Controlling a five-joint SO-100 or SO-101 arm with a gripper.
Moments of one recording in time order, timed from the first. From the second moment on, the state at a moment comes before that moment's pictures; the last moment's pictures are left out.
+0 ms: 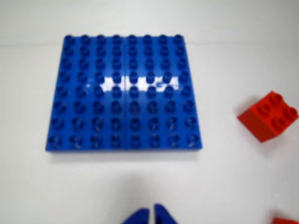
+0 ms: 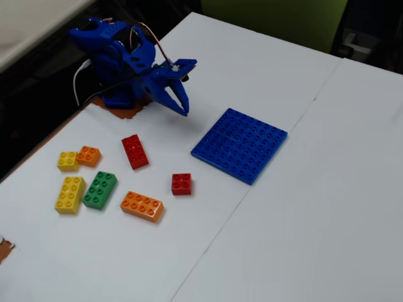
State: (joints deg) arm 1.4 175.1 160.5 53.6 -92.9
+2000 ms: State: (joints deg) arm 43.4 48.6 43.9 71.8 -145.2
